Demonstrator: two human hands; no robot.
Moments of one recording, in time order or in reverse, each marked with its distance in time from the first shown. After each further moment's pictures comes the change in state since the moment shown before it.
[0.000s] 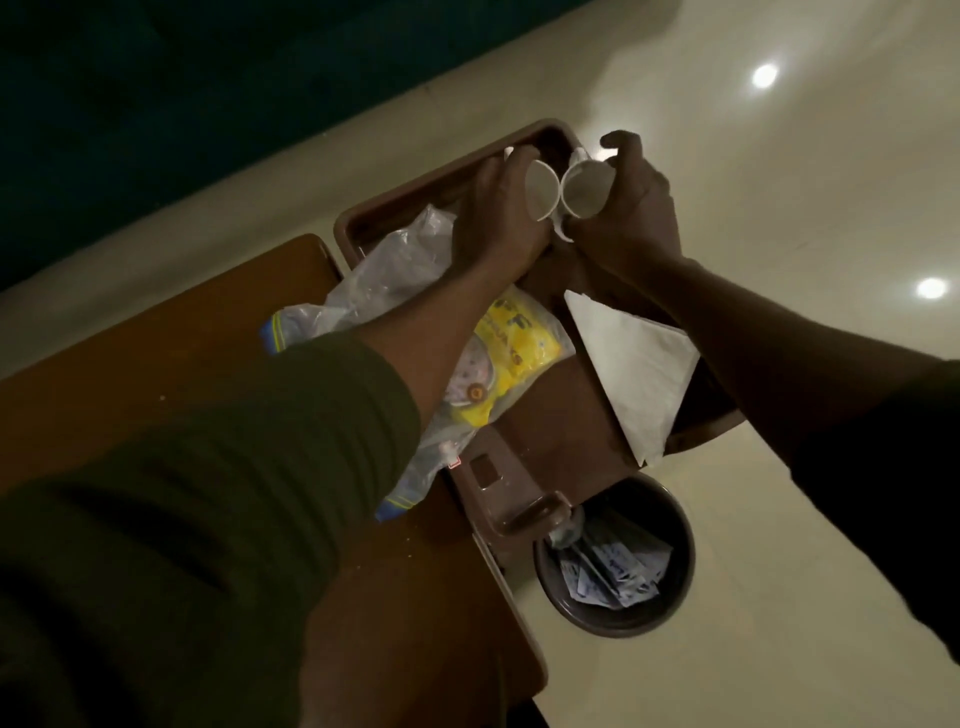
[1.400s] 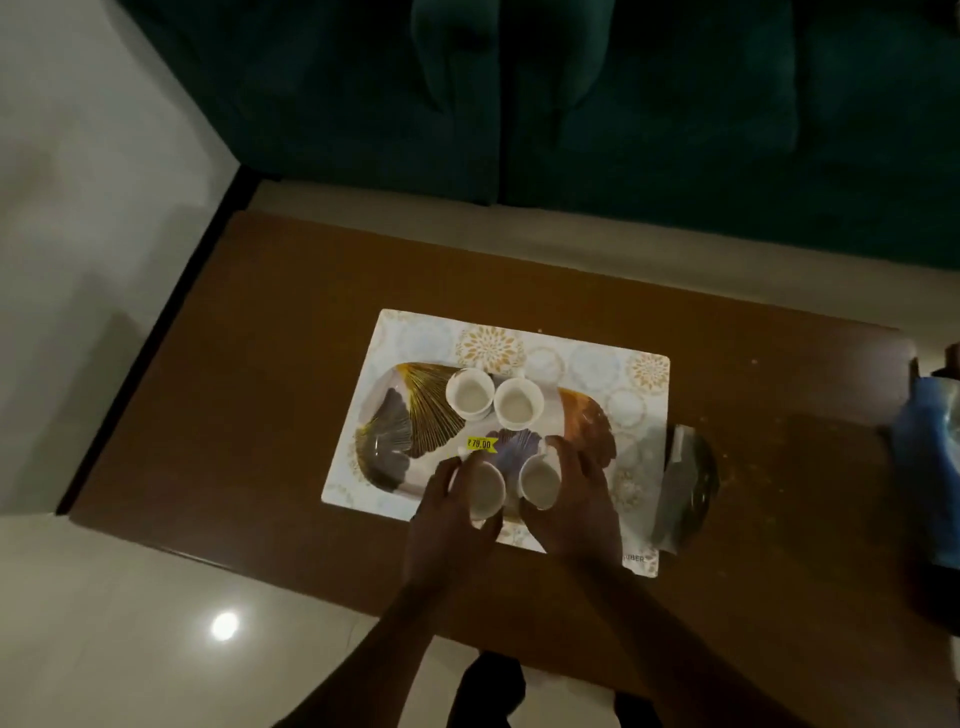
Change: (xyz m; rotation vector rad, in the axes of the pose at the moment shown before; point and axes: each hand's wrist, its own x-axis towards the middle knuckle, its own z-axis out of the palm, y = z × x) left_hand -0.622 -0.359 -0.310 0.012 0.429 -0.660; right_hand -0.541 -0.377 0.280 -0.087 -0.569 -0.443
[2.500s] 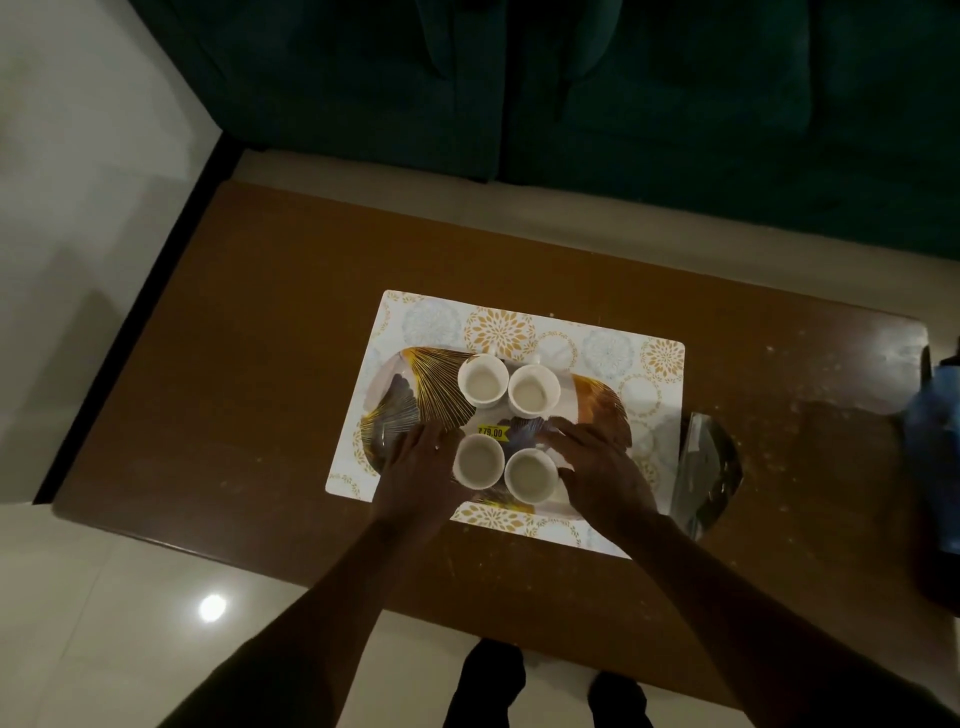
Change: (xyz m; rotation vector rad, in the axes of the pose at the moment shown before) left_hand 0.053 -0.045 -0.029 0.302 -0.160 0.219; right_hand 0.048 0.025 0.001 -0.265 -0.189 -0.405
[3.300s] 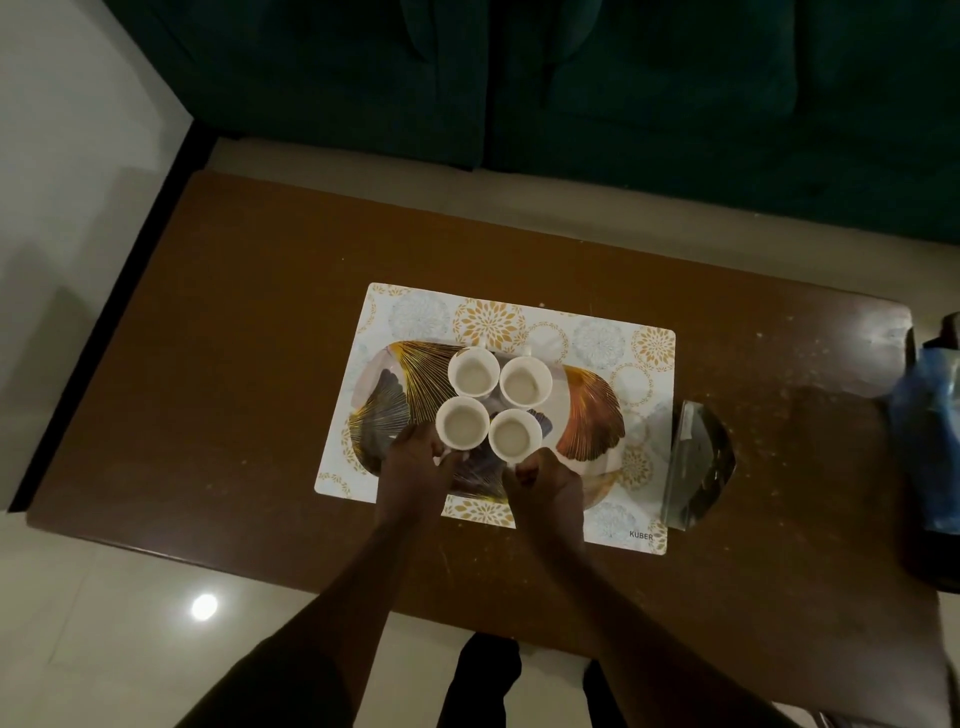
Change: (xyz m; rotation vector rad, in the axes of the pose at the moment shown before) left_hand 0.008 0.004 0.020 -0.387 0.096 -0.347; right_hand -0.010 -0.066 0.043 0.391 0.270 0.543
